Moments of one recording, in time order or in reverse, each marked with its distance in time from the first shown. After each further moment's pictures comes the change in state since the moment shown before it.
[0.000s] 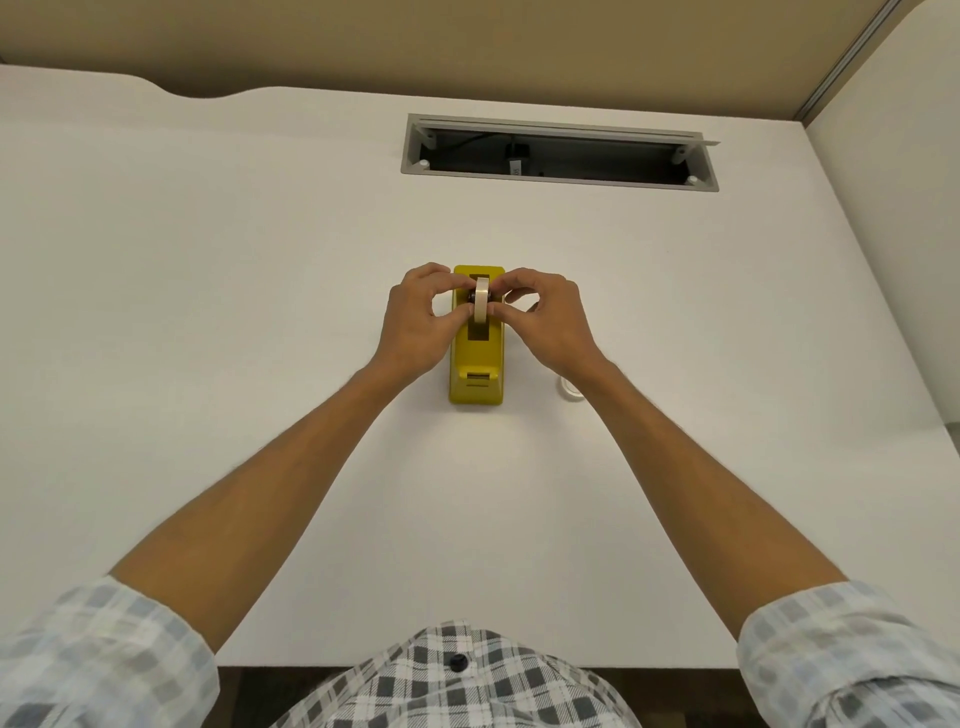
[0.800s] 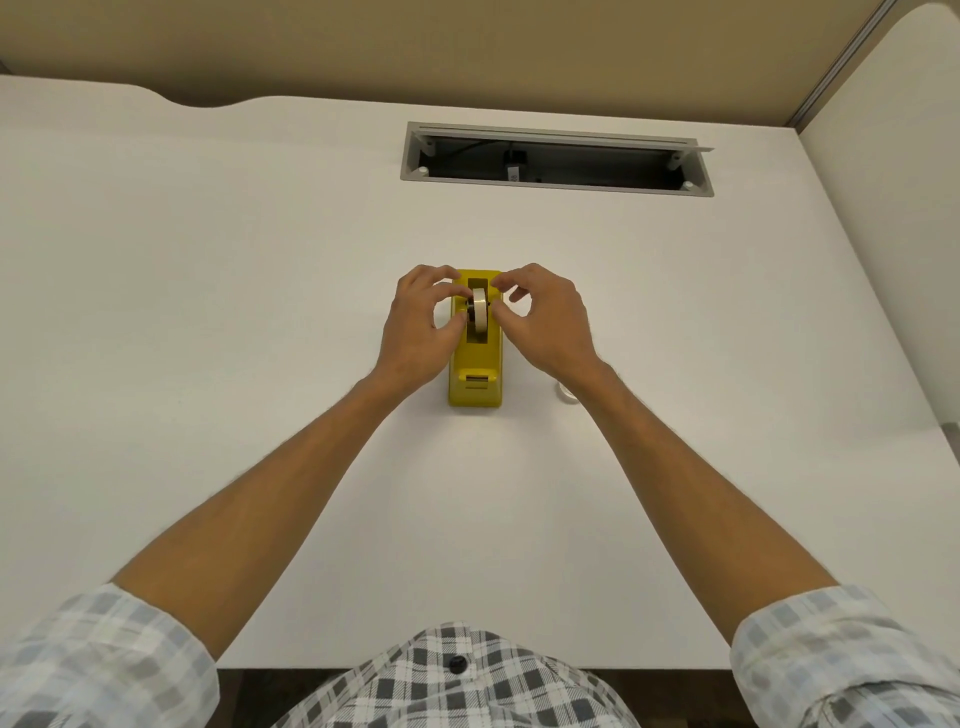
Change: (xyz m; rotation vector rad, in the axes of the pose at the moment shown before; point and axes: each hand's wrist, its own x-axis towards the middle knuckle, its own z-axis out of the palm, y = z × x) left_hand -0.001 -0.013 0.006 0.082 0.015 0.115; right_hand -0.005 -0.015 -0.001 -0.312 0.089 -0.081
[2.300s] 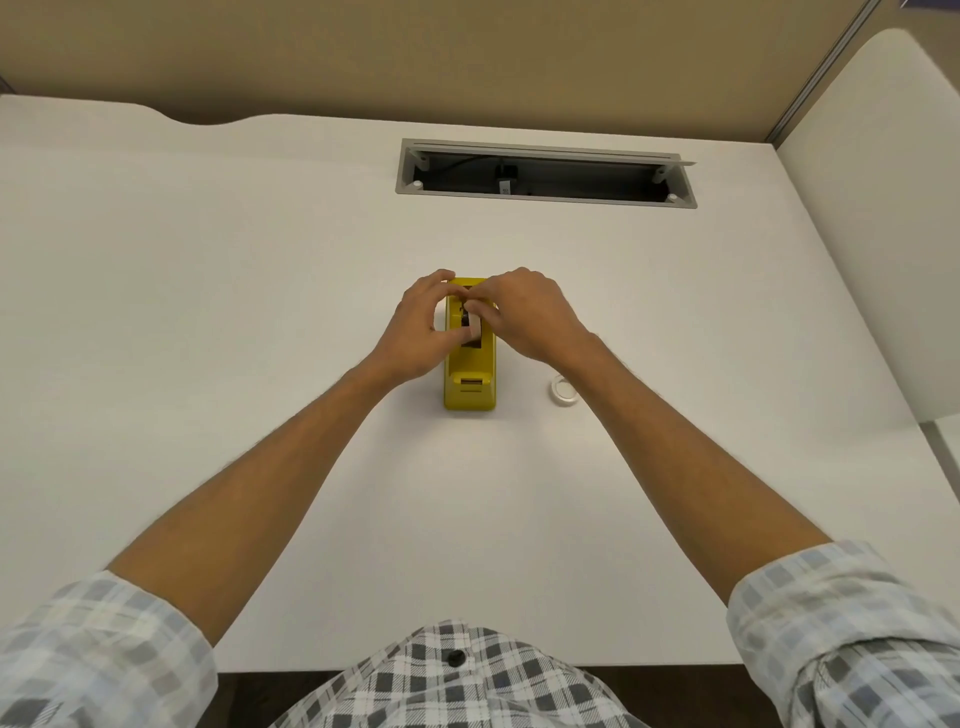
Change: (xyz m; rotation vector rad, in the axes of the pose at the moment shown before) left_hand 0.008 0.001 -0.005 -0.068 -0.236 -0.095; right_hand 0.021 -0.023 -0.010 -0.474 -0.312 -0.199
